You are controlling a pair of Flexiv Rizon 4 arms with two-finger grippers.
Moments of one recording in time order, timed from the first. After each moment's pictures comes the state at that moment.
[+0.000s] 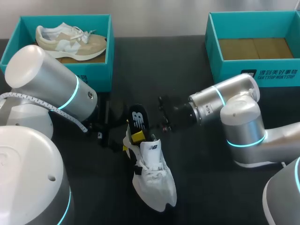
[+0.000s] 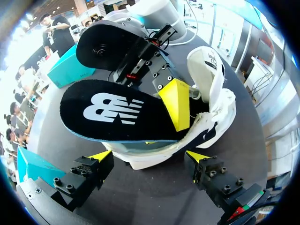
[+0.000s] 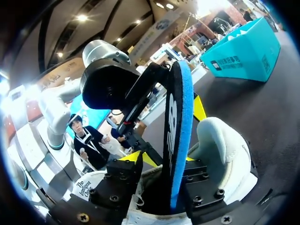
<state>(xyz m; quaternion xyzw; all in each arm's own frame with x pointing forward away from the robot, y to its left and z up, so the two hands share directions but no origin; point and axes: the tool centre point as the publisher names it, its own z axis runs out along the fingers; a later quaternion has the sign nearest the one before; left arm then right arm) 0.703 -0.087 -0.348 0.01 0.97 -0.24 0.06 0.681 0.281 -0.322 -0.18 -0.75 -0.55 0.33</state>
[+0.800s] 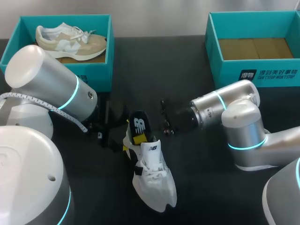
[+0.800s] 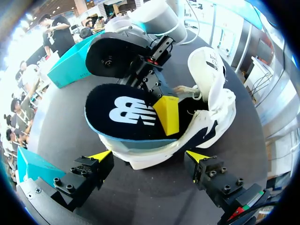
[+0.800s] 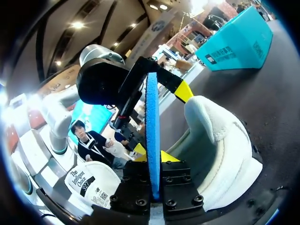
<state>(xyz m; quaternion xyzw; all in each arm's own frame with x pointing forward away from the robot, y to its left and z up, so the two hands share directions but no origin) 0.703 -0.087 -0.348 0.01 0.97 -0.24 0.06 0.674 0.275 -0.340 -0.21 -0.73 -0.54 0.37</state>
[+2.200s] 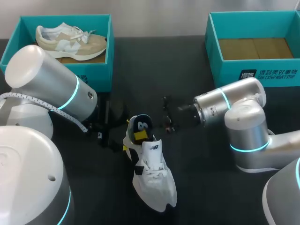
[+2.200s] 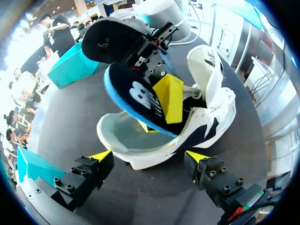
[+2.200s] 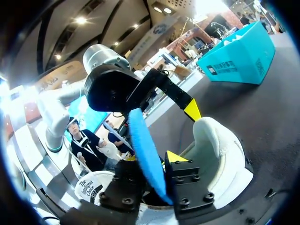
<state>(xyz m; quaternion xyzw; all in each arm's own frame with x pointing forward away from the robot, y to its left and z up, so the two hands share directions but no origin) 0.703 -0.087 -0.348 0.01 0.97 -0.24 0.06 0.682 0.272 -0.320 -0.20 -0.74 -0.56 0.32</state>
